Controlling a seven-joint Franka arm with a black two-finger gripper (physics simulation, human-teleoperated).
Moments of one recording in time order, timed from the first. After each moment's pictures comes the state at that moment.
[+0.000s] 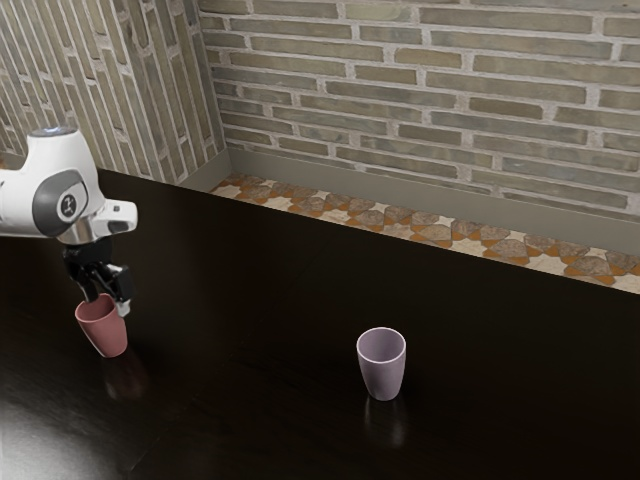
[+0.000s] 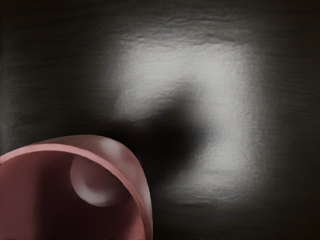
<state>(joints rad) -0.06 0.01 0.43 -2.26 0.04 2.19 0.38</state>
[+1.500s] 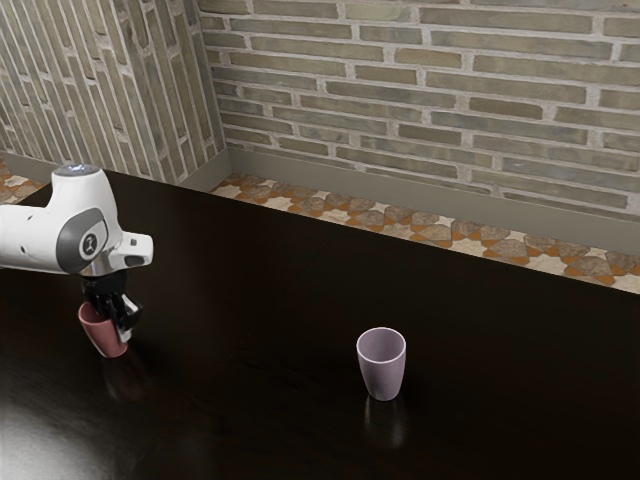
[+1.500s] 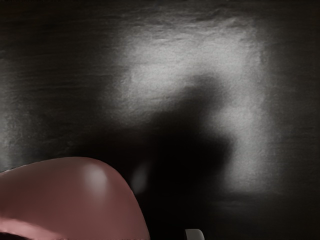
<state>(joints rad) -0.08 0.11 0.42 -2.32 0.04 2.36 0.39</state>
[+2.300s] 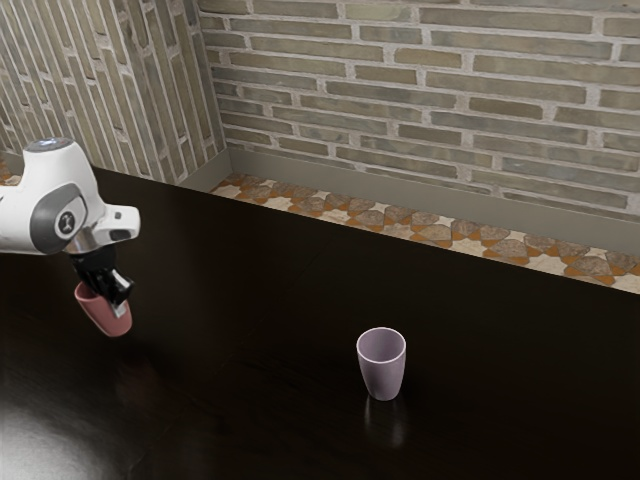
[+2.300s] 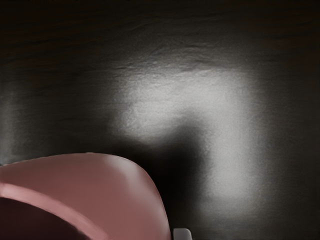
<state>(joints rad) -0.08 -0.06 0.42 -2.35 0.05 2.32 0.37</state>
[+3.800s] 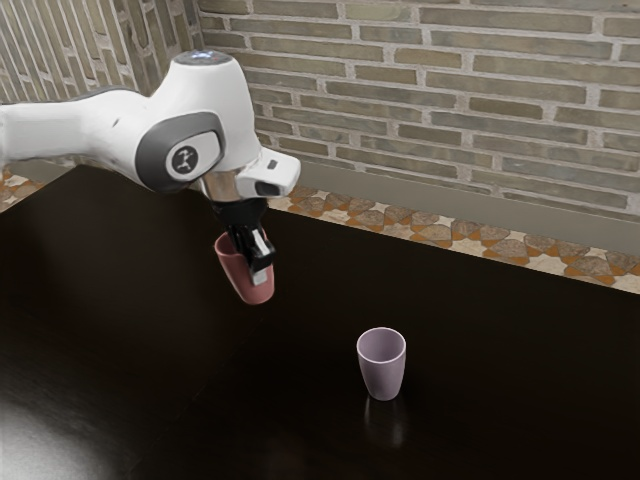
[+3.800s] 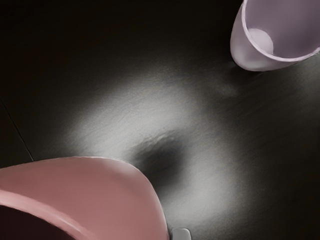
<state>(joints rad) -0.24 -0.08 -0.02 -2.01 0.01 1.97 0.25</state>
